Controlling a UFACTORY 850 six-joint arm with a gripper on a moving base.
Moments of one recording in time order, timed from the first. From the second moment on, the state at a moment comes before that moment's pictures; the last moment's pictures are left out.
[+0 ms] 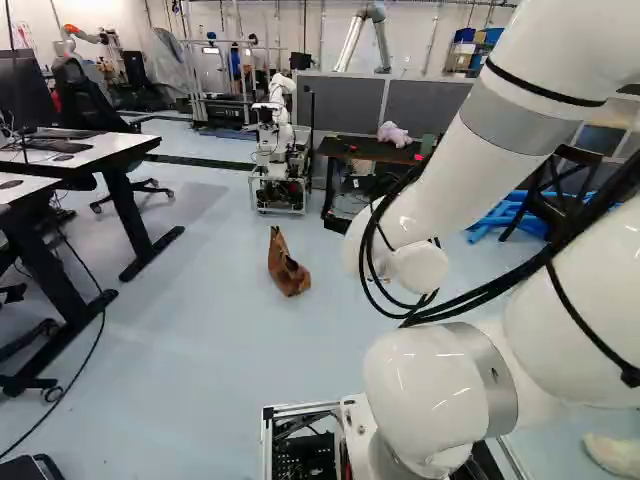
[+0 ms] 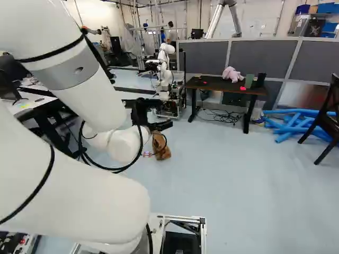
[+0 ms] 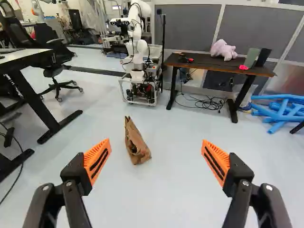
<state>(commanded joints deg) 0.0 16.0 -5.0 0.0 50.0 0.0</state>
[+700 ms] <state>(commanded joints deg) 0.0 16.0 -5.0 0.0 50.0 0.0</state>
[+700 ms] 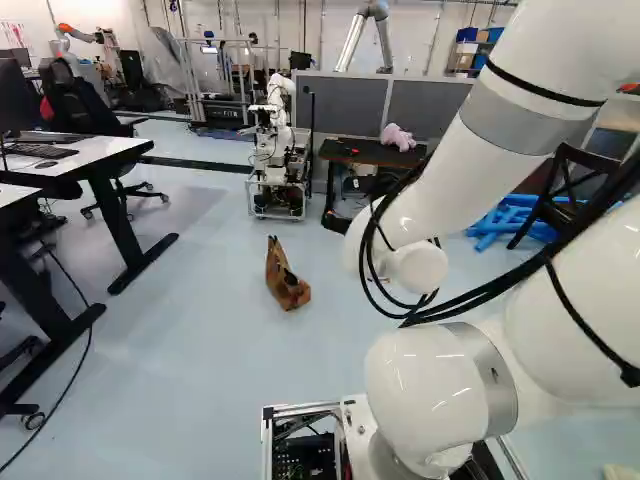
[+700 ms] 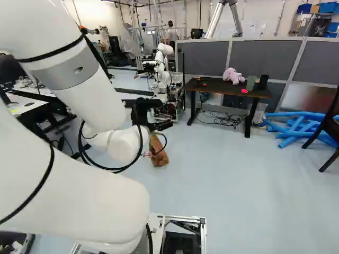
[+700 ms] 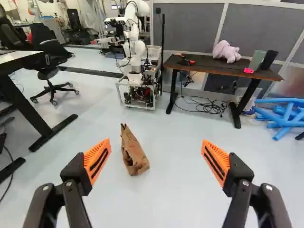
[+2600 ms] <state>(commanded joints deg) 0.0 16.0 -5.0 0.0 50.0 0.0</state>
